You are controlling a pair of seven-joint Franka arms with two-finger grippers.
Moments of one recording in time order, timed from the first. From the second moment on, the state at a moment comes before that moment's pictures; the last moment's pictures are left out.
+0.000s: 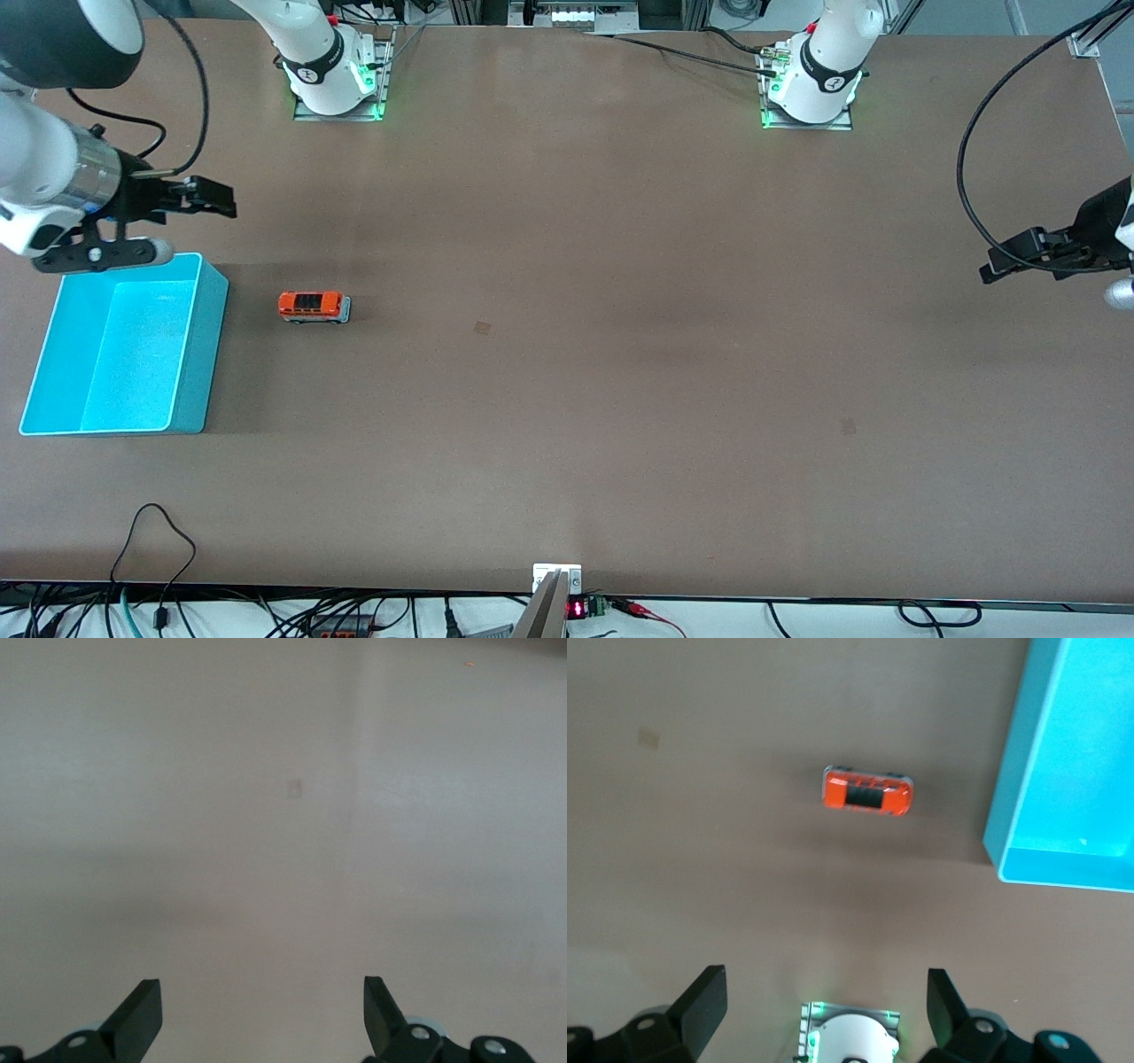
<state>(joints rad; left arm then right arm) 0.04 0.10 0.02 -1.55 -0.05 1.66 -0.03 0.10 0.10 0.02 -1.60 0.02 1.43 -0.04</state>
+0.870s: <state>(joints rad) 0.04 0.04 0.00 -1.67 -0.07 1.77 -0.05 -0.11 0.01 0.24 -2.20 -0.01 2.10 -1.13</state>
